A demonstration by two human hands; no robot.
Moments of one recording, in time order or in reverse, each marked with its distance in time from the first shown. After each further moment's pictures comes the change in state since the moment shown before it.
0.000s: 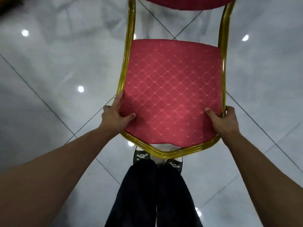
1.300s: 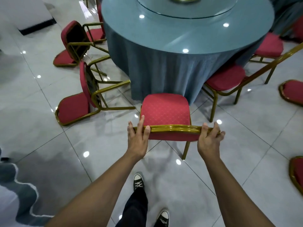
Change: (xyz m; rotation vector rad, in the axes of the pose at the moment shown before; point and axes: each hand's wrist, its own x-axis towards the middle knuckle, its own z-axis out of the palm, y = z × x) left_hand -0.304 0.380 -0.303 -0.128 0.243 0.342; right_hand -0.306 -0.387 -0.327 0.102 0.261 -0.361
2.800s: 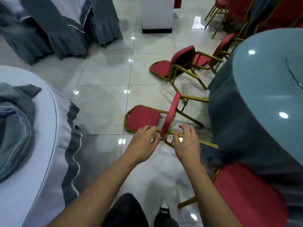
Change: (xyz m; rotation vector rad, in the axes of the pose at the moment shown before) left_hand 0.212 -0.100 -0.437 0.097 0.380 -0.133; right_hand -0.061 -0.492 0.406 -0.252 -0.482 -0.905
